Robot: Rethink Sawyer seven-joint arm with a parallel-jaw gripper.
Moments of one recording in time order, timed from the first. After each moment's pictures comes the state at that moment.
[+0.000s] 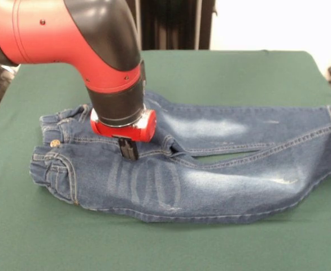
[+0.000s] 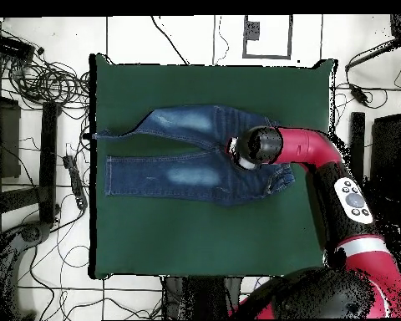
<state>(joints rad) -0.62 -0.32 0.49 1.29 -0.58 0.84 2.03</state>
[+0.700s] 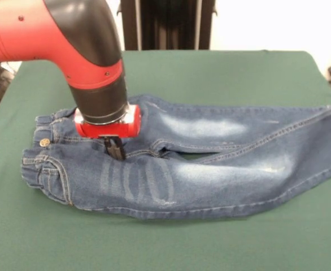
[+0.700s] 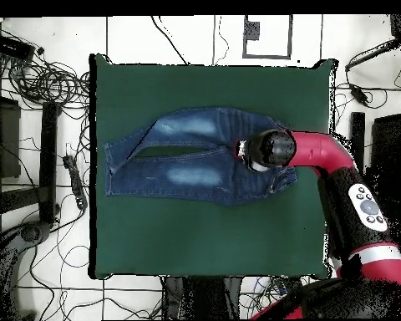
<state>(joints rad) -0.72 -0.31 0.58 1.31 -0.66 0.84 1.84</state>
